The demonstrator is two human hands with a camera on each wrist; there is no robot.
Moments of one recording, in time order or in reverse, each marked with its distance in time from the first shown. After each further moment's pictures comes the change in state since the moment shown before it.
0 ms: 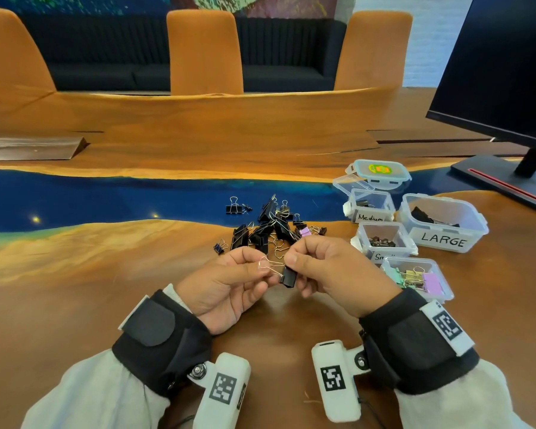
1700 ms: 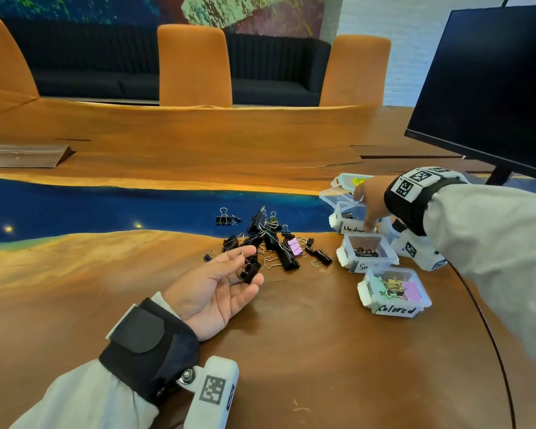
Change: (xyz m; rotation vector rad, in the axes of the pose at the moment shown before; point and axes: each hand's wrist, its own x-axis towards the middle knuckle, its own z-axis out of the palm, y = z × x) left_hand 0.011 0.005 -0.011 -0.093 0.057 -0.061; right_hand 0.104 -0.035 -0.159 -1.500 -0.039 0.513
